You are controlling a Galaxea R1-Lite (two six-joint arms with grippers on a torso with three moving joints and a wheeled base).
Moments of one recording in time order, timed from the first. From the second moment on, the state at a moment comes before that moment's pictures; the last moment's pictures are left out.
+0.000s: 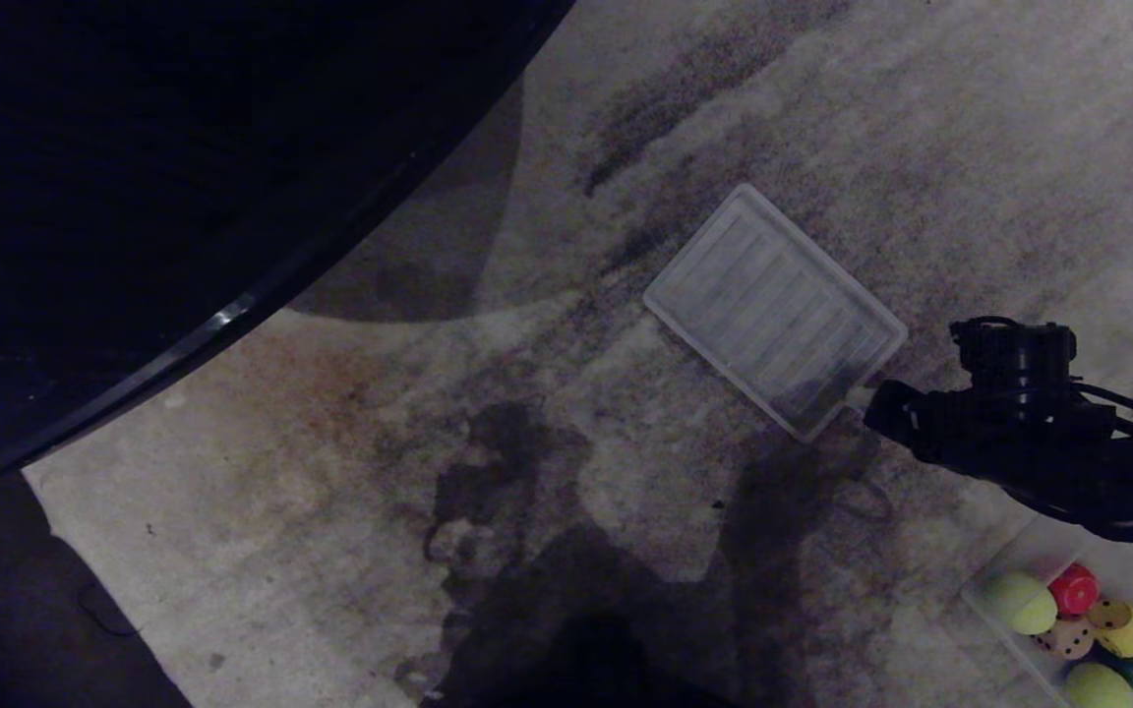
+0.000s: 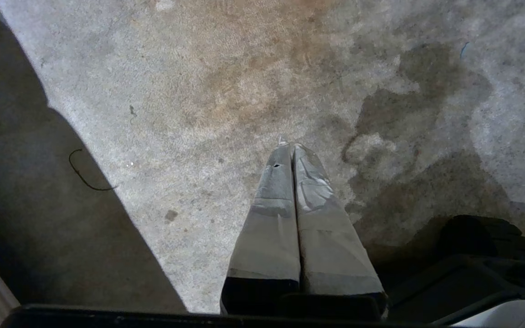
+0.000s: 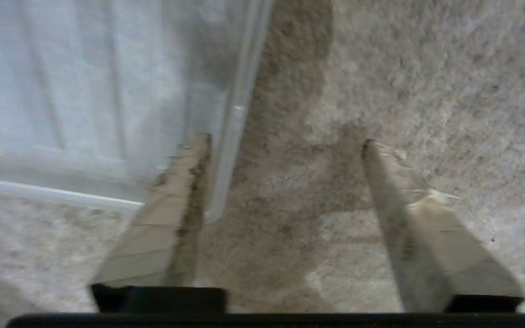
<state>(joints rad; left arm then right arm) -0.01 0.00 0.00 0.00 0.05 -0.07 0.09 1.91 -0.77 -0.69 -0.09 0.51</state>
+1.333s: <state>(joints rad) -0.01 0.00 0.00 0.00 0.05 -0.07 0.11 2.03 -0.87 -0.69 -0.18 0.53</state>
